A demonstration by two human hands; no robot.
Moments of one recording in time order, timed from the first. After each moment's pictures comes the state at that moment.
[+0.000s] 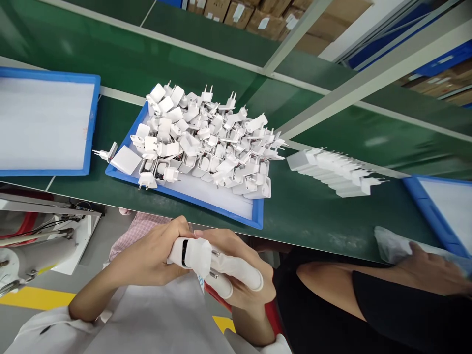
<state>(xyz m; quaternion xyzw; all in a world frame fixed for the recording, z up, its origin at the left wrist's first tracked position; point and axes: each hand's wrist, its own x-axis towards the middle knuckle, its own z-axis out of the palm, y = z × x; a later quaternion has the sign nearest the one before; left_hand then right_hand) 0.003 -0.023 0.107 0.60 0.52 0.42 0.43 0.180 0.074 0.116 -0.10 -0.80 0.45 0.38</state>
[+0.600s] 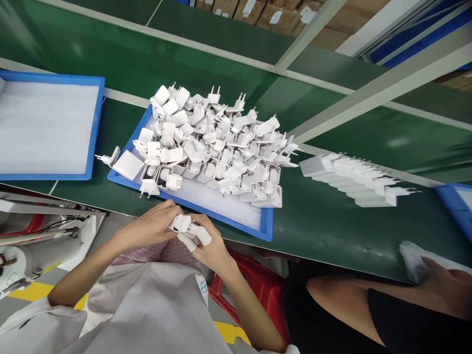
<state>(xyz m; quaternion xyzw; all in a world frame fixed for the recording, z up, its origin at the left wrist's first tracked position) -0.042 0.019 0.060 0.68 0.58 0.23 0.38 0.154 0.101 0.035 -0.15 -0.85 0.39 0.31</state>
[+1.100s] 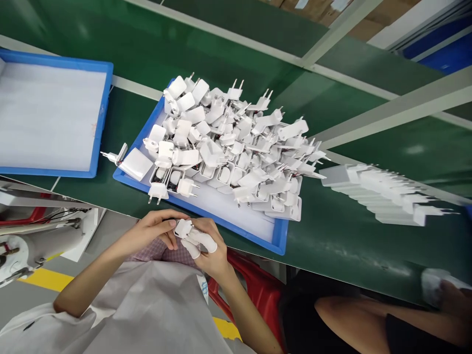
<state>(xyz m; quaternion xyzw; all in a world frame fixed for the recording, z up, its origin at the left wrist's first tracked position) -0.046 0.000 0.051 0.21 0.49 0.49 0.69 0.136 0.097 0.021 -0.17 -0.83 0.41 0.35</state>
